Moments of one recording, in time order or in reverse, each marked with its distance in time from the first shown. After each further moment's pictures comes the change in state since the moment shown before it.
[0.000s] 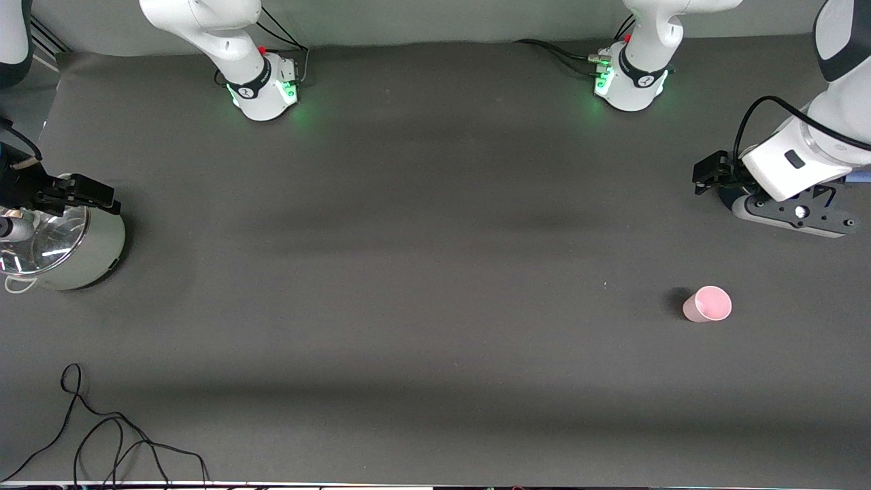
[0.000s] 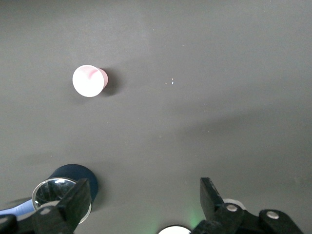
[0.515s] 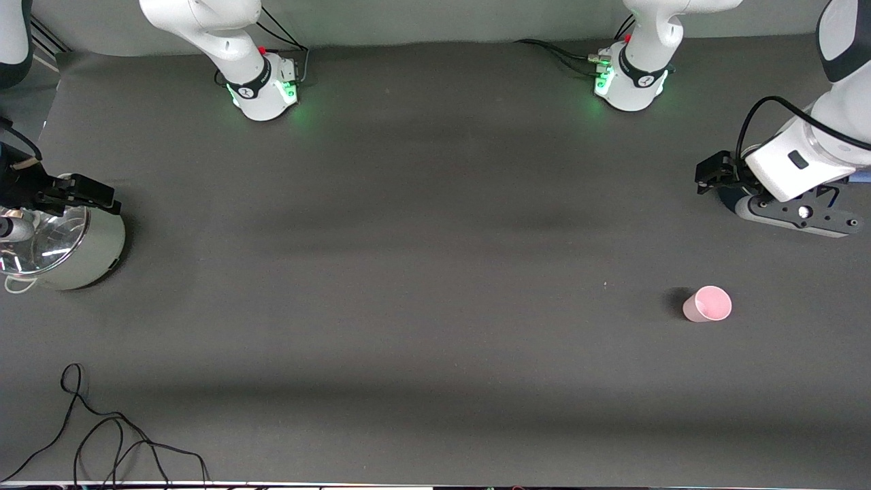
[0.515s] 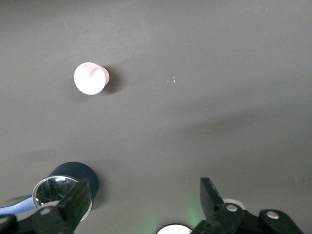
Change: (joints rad) left arm 0.001 0.000 0.009 0.000 0.001 -0.006 0.002; right arm 0.000 0.000 0.000 0.000 0.000 0.000 0.000
